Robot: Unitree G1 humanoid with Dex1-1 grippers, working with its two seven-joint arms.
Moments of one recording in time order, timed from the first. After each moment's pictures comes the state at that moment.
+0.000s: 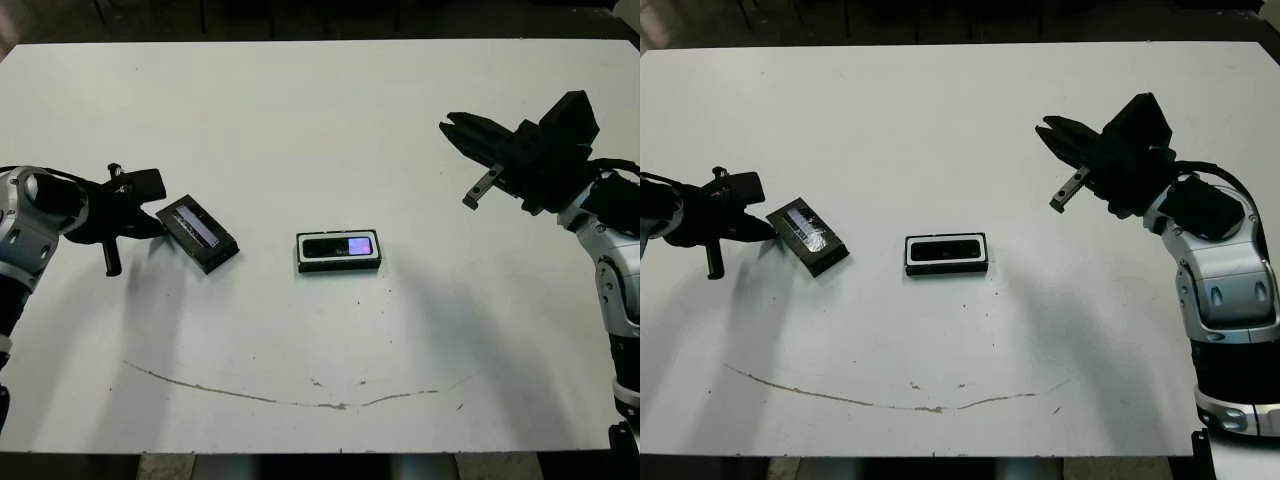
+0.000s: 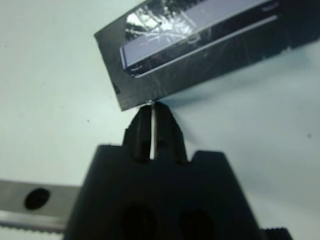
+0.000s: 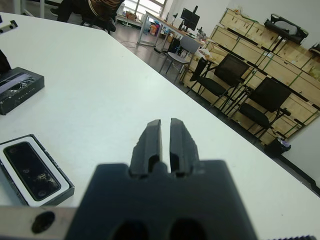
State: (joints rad) left arm -0.67 0.82 -0.32 0.47 0.23 0.25 -1.14; right arm -0.48 -0.61 -0.02 -0.13 0.18 0.28 0.67
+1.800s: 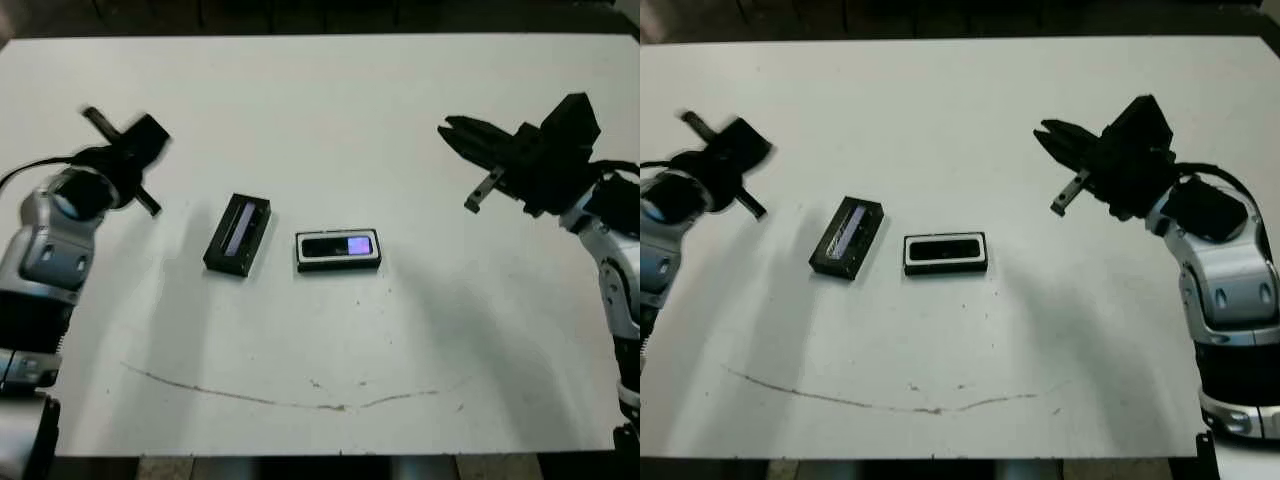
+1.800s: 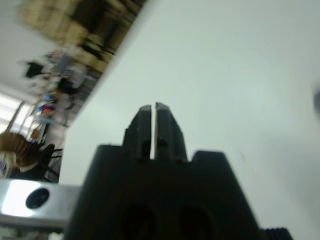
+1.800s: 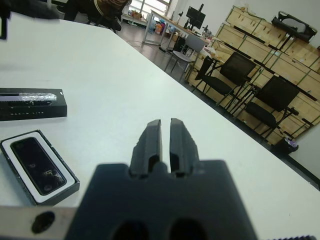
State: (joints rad) left arm -0.41 0.57 0.10 -0.09 0.15 0.33 -0.37; right arm -0.47 -0.62 -0.02 -0.12 0.20 0.27 0.69
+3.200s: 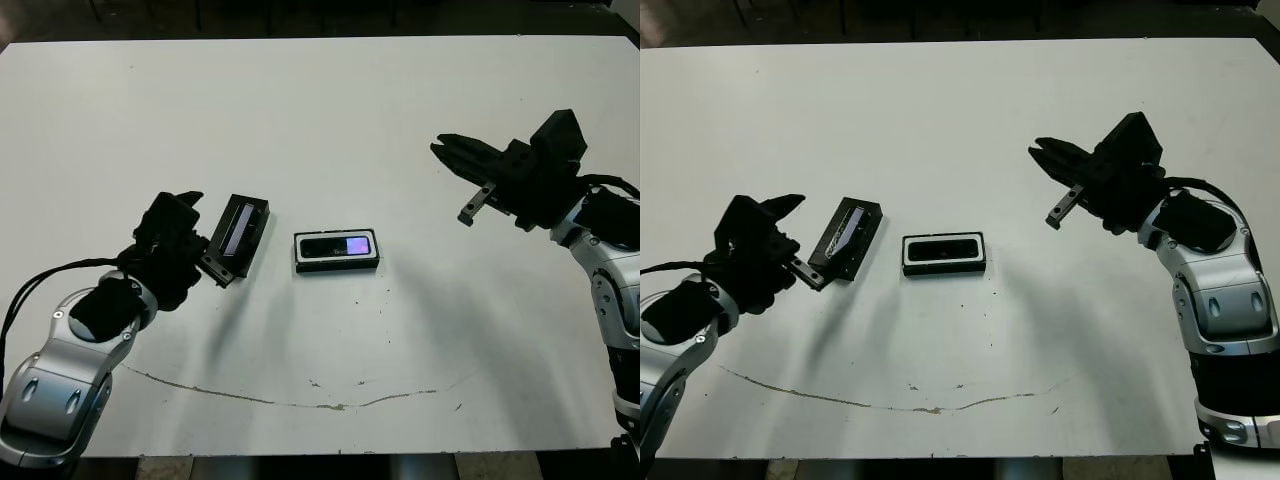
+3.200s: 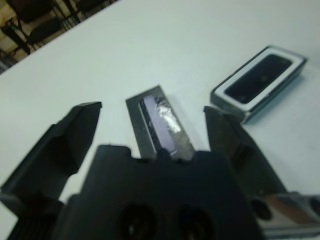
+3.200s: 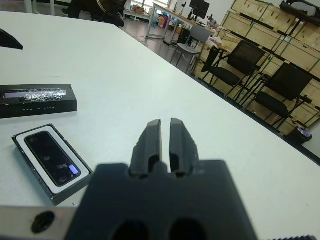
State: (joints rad) left arm -0.10 0.54 -0.08 -0.62 -0.12 0.83 -0.34; right arm -0.43 -0.61 -0.01 -0.14 0.23 0.31 0.69
